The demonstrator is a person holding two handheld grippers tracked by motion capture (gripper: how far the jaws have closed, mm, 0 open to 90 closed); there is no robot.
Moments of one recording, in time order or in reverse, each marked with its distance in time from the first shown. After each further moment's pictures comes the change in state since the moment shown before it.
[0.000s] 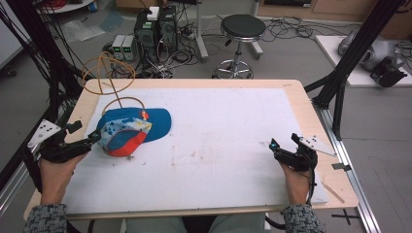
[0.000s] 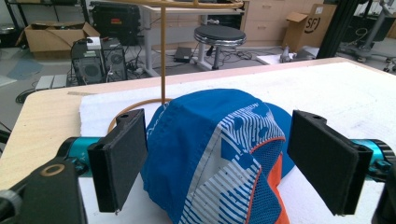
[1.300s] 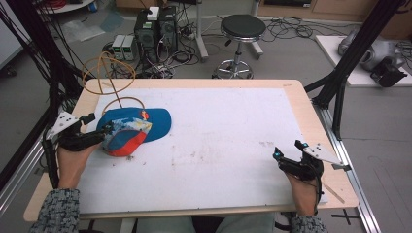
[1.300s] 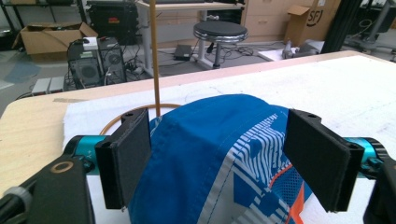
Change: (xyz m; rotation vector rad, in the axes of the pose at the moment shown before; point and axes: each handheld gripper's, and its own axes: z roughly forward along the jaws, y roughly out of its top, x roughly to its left) left arm 0.001 -0.003 0.047 0.011 -0.003 0.030; right arm -0.002 -0.010 -0.024 0.019 0.024 -0.065
